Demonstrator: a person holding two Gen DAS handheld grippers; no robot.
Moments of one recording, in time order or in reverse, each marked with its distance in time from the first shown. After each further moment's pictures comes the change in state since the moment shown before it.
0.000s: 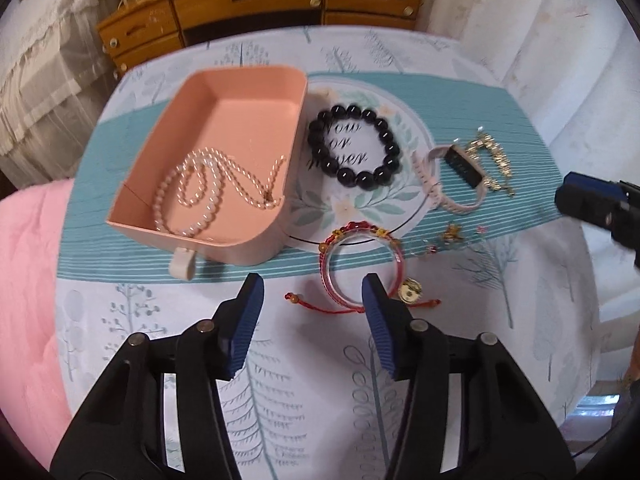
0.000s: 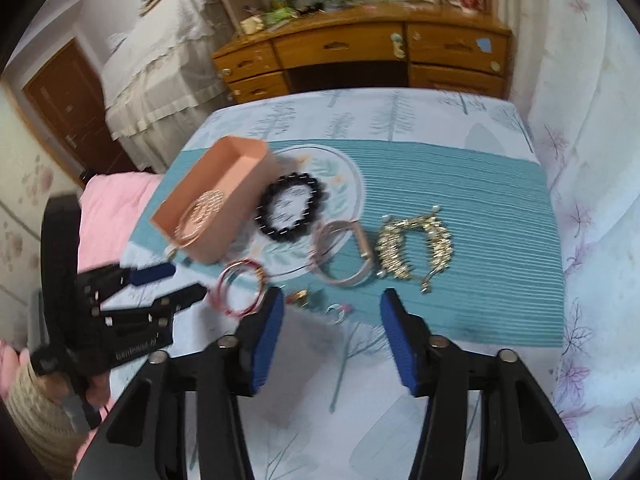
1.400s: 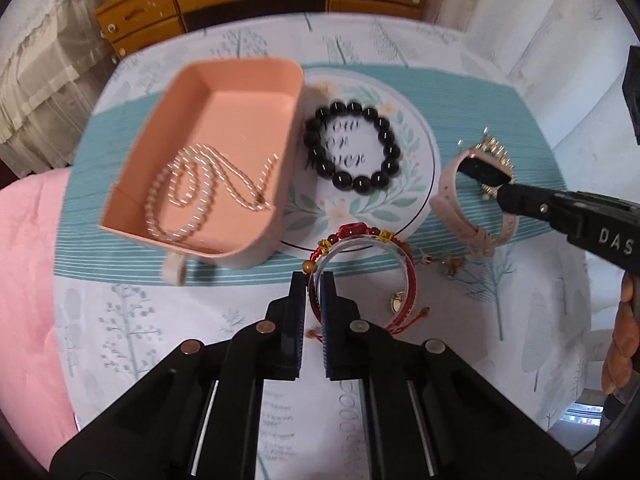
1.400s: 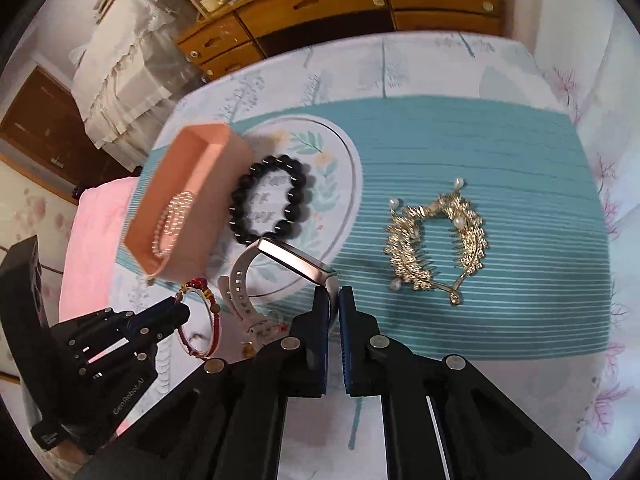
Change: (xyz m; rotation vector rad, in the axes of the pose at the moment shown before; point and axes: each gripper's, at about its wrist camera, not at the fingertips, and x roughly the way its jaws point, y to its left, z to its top) left arm -0.007 -0.003 0.019 -0.018 0.036 0.001; right arm 0.068 -0.001 0.036 0.107 0.124 0.023
